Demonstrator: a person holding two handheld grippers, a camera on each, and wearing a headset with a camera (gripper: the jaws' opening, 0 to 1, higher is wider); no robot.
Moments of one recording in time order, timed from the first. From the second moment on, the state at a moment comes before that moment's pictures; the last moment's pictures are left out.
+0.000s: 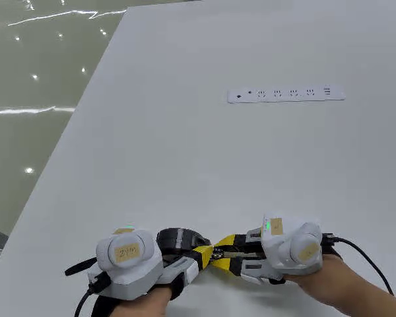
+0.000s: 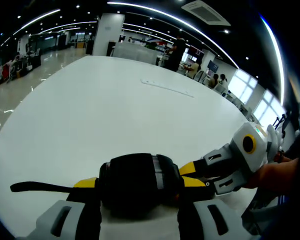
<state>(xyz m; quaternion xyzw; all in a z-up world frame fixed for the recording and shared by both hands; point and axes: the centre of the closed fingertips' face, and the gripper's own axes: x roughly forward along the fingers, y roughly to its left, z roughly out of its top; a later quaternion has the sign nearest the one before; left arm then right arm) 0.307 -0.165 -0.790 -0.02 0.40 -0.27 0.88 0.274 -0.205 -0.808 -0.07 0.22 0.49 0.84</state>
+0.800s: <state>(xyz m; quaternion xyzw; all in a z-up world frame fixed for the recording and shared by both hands) 0.306 -0.166 -0.792 0.01 0.39 -0.28 0.88 0.271 -0.203 -0.814 -0.08 0.24 0.48 0.84</state>
